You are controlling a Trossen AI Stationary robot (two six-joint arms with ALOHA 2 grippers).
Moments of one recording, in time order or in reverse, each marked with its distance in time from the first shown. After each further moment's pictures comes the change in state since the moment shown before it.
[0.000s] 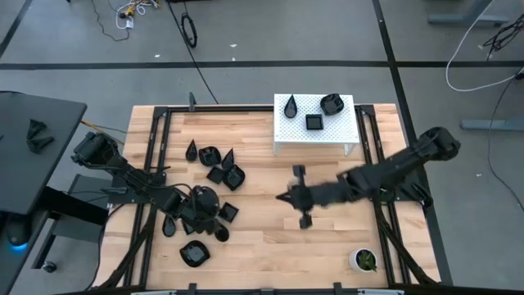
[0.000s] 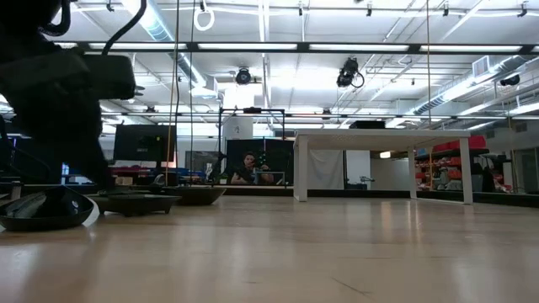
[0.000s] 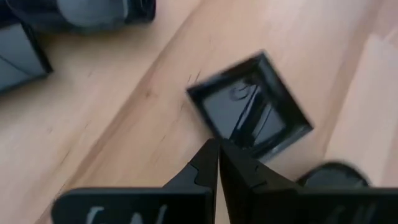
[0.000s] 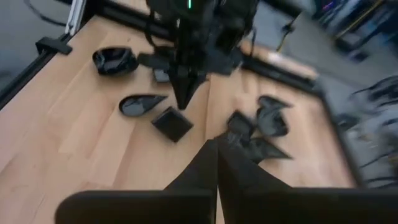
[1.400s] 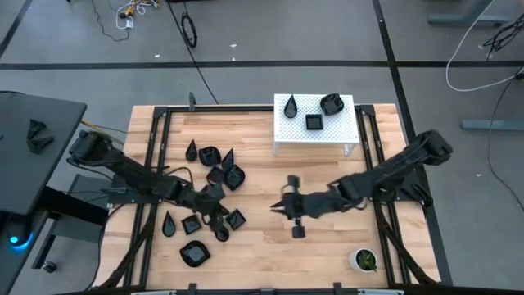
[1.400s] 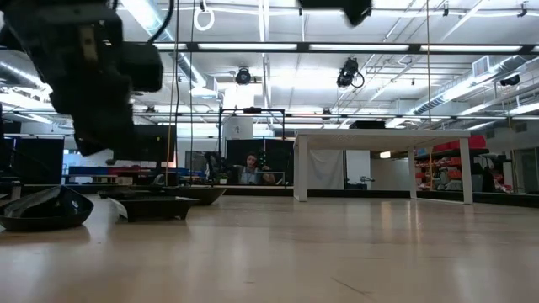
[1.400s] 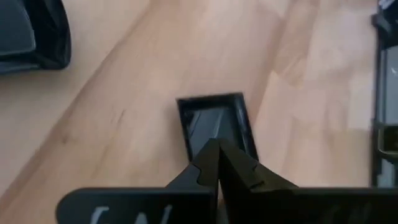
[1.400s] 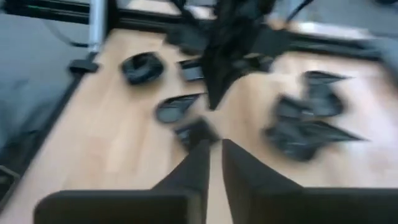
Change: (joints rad) left arm 0.155 -0.091 -0.039 0.240 0.274 0.120; right arm -0.036 0.138 -0.001 0.112 -0.164 0.236
